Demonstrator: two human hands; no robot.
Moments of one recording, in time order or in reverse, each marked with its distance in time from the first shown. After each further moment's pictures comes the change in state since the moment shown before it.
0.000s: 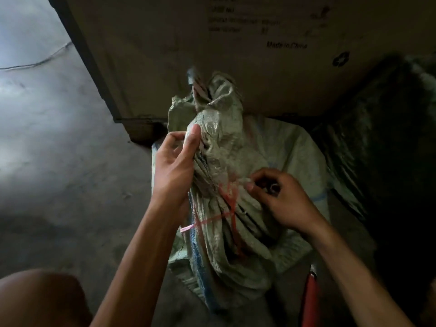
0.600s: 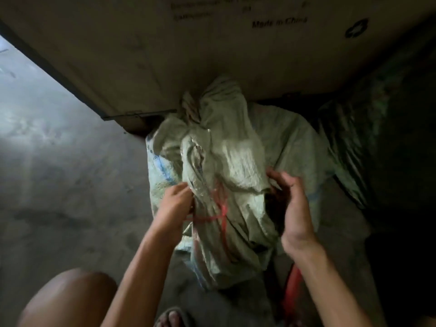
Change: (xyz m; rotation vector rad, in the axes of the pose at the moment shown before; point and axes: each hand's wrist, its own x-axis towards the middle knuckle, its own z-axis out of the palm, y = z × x) left_hand 0.014 -0.023 0.027 0.467 0.055 -0.639; right_hand 0.011 -0.013 -0.044 1.042 0.146 0.597
